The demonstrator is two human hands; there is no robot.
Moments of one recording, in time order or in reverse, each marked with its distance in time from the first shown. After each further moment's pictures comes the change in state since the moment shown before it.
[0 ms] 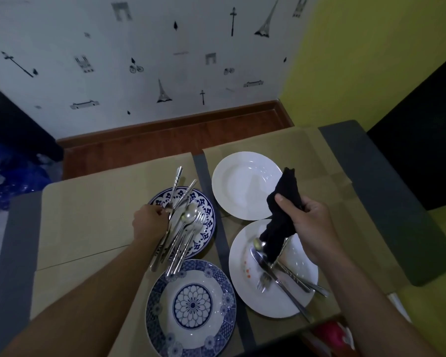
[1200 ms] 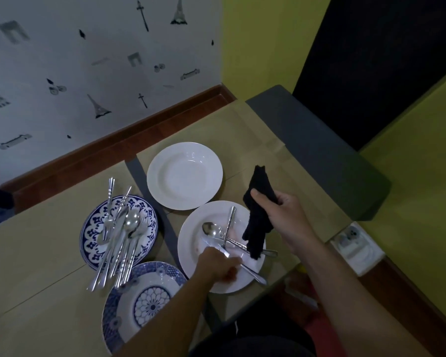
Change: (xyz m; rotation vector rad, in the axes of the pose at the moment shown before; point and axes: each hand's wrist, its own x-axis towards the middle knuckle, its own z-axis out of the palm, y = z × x) left_hand -0.196 0.086 0.159 0.020 -0.828 -0.029; right_hand -0.030 0.036 -0.106 0.070 0.131 0.085
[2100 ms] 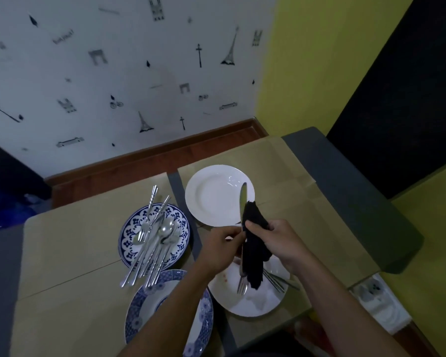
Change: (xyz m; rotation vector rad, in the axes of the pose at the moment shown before) left_hand -0.050 0.039 -0.080 -0.304 0.136 0.613; right_hand -0.004 -0.011 0.060 -0.197 -0.295 0.075
